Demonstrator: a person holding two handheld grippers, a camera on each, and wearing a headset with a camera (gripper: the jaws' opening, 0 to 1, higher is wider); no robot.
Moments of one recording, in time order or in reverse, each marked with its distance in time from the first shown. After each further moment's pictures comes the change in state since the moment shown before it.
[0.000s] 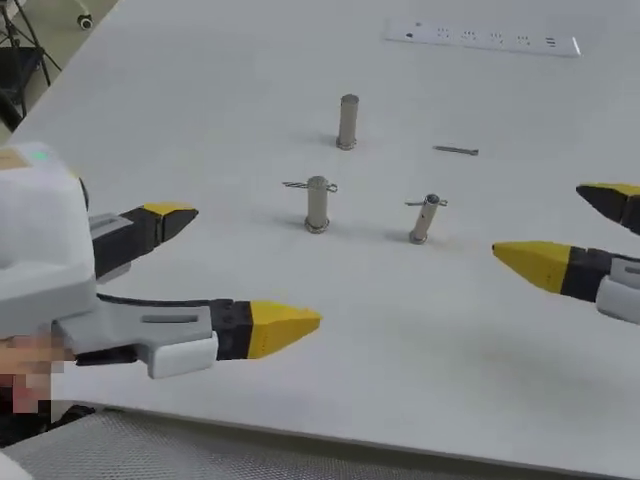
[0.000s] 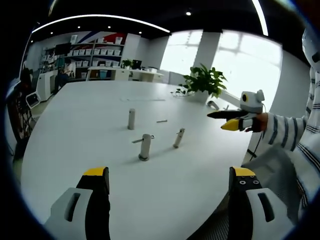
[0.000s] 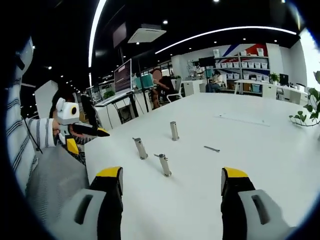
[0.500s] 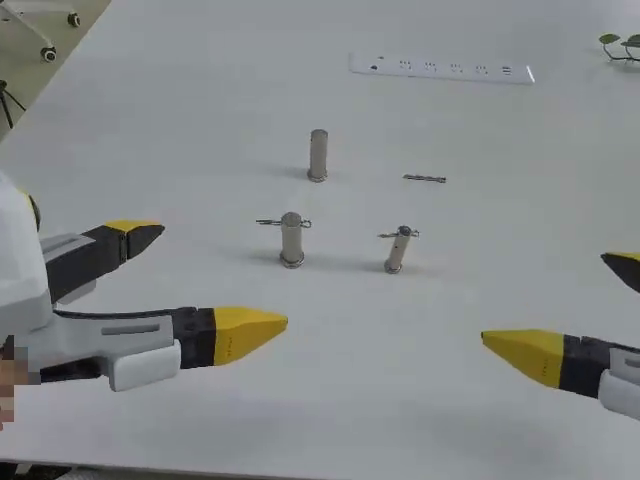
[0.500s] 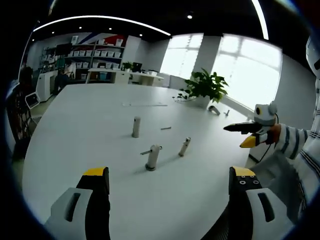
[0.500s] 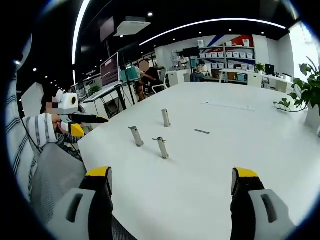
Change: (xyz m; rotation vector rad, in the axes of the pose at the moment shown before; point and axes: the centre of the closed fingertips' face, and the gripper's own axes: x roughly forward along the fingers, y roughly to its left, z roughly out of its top) left arm 0.008 0.018 0.022 -0.009 -0.026 -0.010; right arm -0.027 0.001 -0.023 0.067 0.082 -0.130
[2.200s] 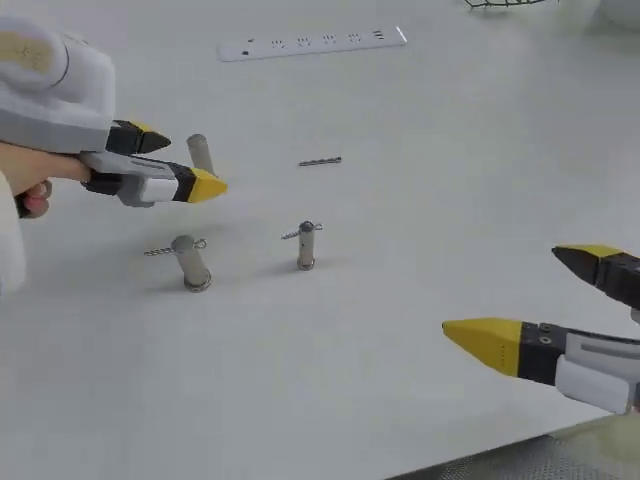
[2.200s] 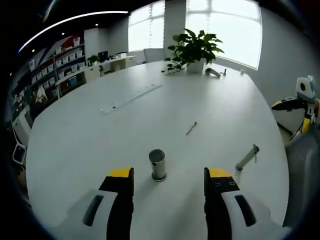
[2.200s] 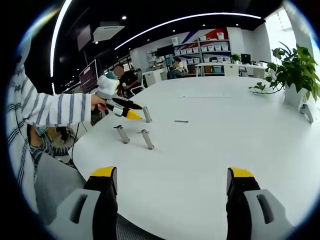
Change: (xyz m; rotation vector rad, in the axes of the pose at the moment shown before) left arm 0.177 0.081 0.048 0.354 0.280 -0.106; right arm -0.032 -0.015 -0.022 0.124 0.019 -0.163
